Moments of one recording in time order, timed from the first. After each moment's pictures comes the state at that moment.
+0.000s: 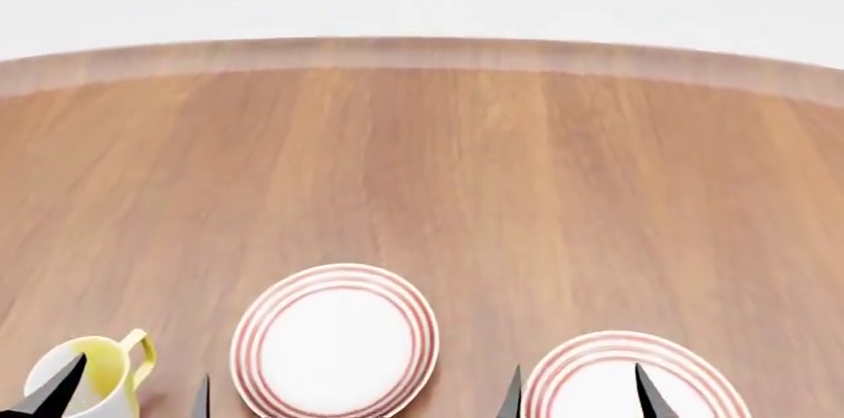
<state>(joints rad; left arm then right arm) 0.00 -0.19 0.16 0.16 -0.06 -0.08 -0.10 0.01 0.18 -0.13 -0.22 0.09 0.16 0.15</state>
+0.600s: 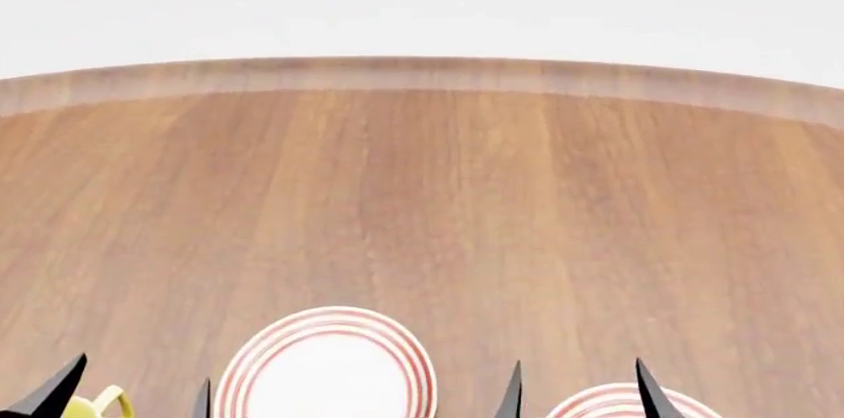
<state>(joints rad) 0.01 -0.22 0.18 0.19 -0.07 -0.08 -0.10 0.01 0.20 -0.14 -0.24 0.10 0.17 0.17</state>
